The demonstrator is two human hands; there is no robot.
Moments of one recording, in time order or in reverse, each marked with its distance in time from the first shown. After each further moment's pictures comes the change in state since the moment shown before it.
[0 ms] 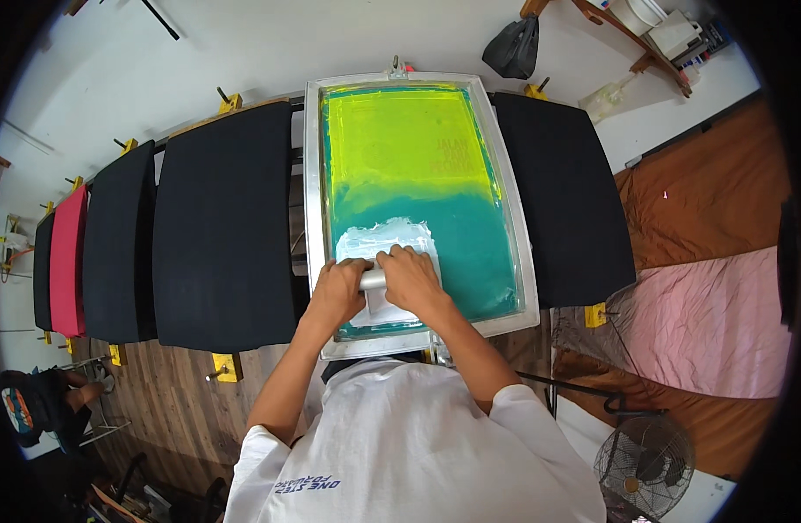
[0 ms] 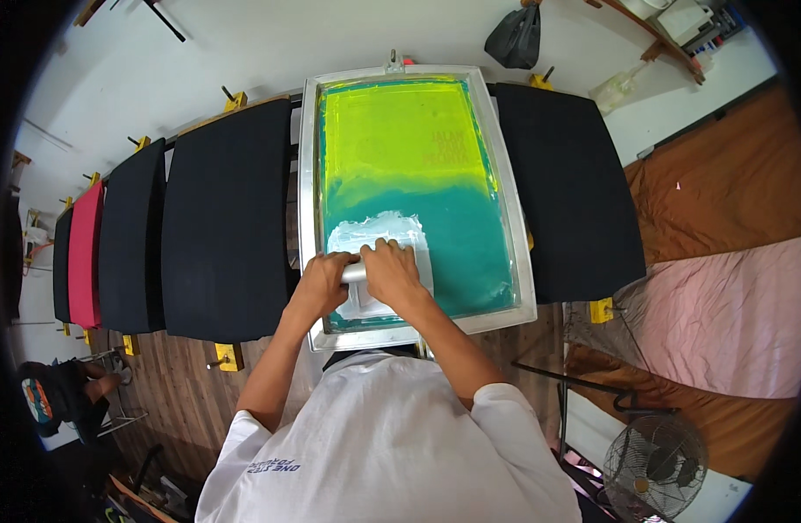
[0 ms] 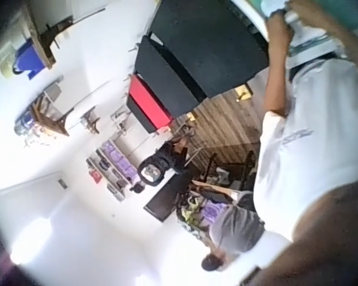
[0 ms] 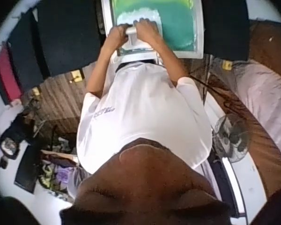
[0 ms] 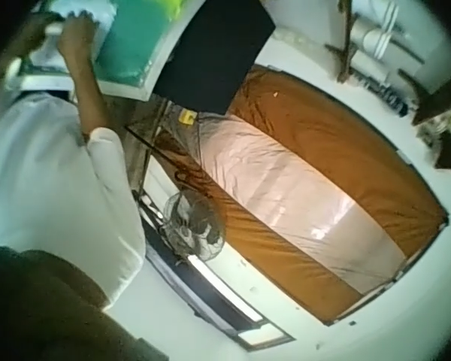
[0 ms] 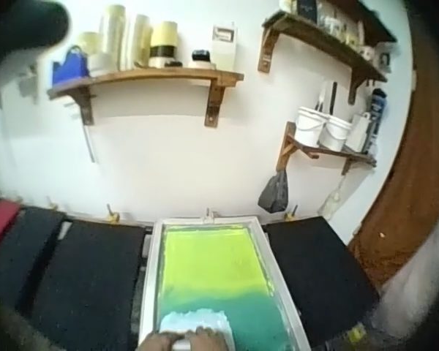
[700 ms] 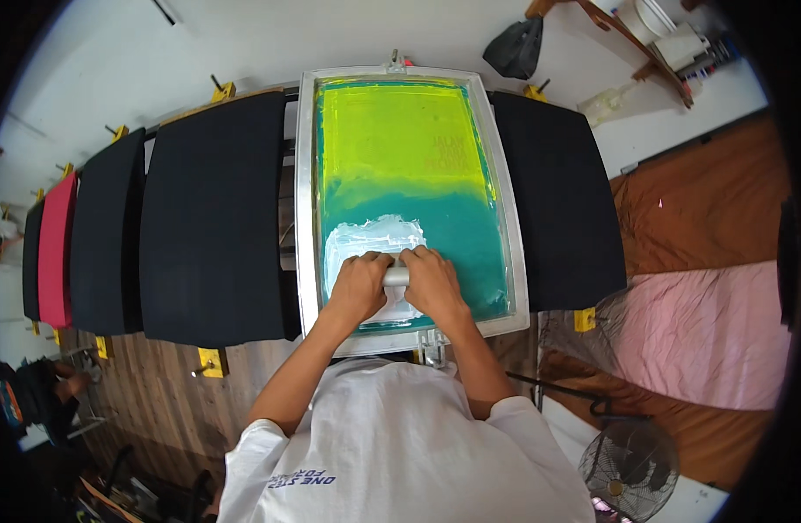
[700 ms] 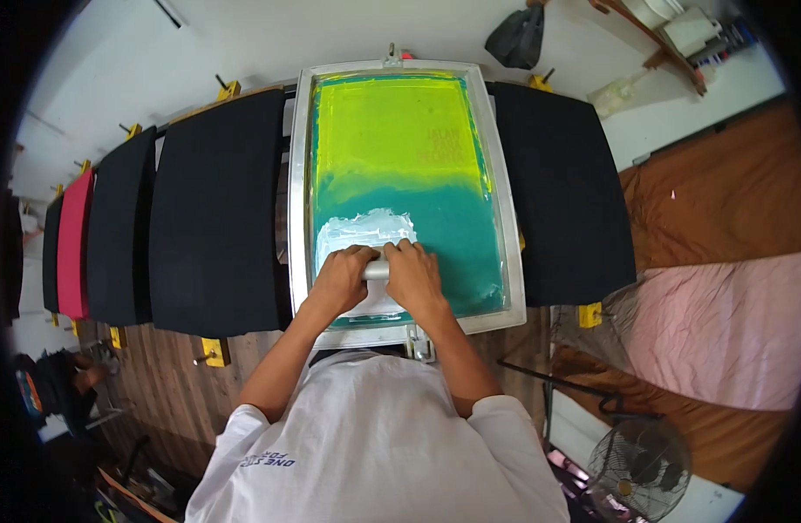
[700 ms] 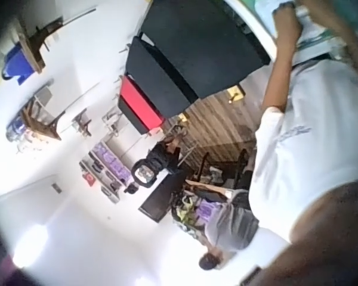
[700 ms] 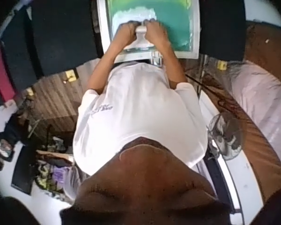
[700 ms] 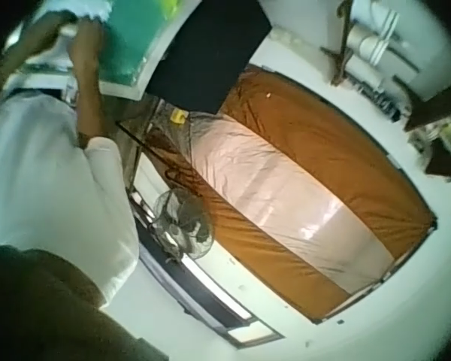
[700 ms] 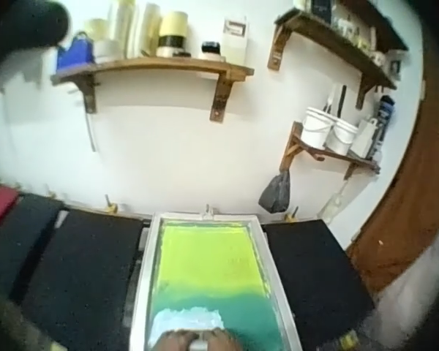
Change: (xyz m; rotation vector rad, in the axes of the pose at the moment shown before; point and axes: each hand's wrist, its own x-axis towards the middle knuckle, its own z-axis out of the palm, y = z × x) left_hand 0.026 0.030 0.030 -0.091 0.023 0.035; right_hand -0.026 0.030 -0.015 0.035 0.004 0.135
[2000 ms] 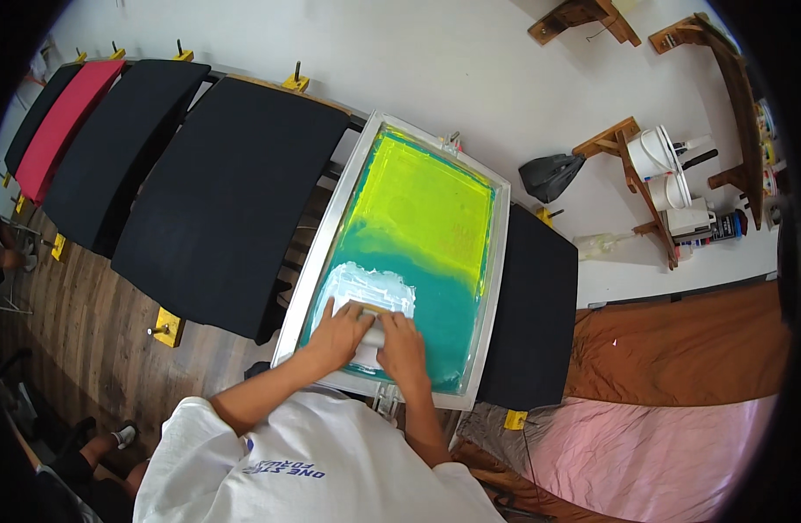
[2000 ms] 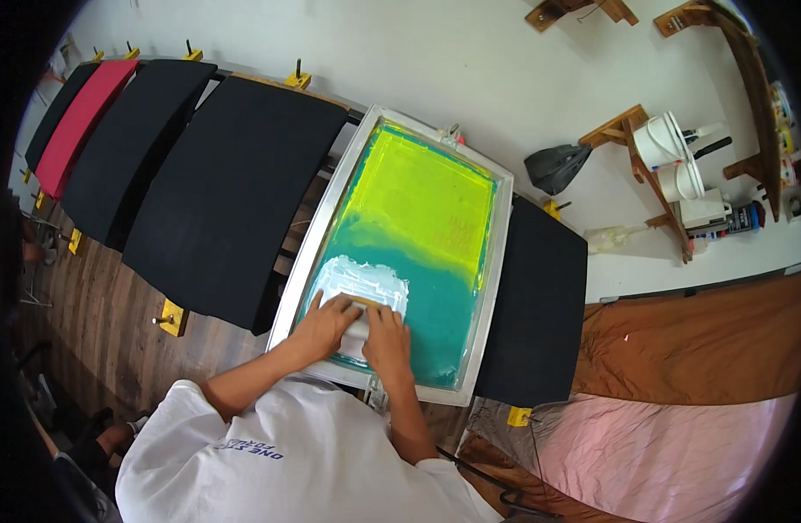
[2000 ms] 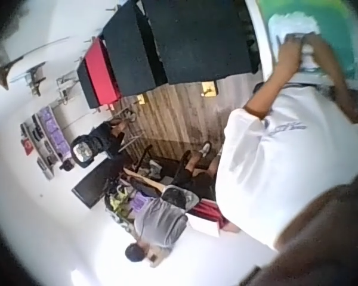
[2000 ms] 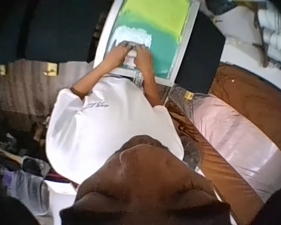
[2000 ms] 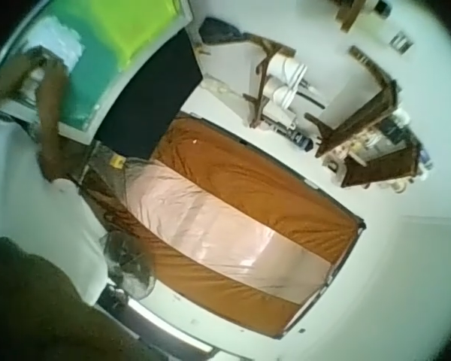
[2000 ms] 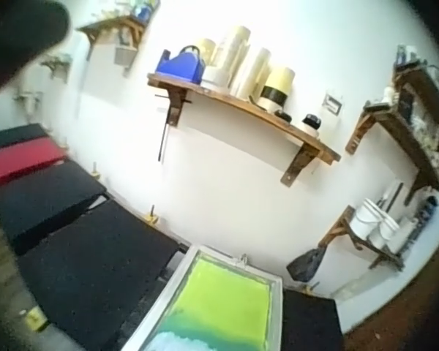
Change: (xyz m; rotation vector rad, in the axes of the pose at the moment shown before) left_hand -0.050 -0.005 0.016 0.103 0.063 -0.079; right_hand -0.012 -0.008 0.019 -0.084 -0.027 -0.151
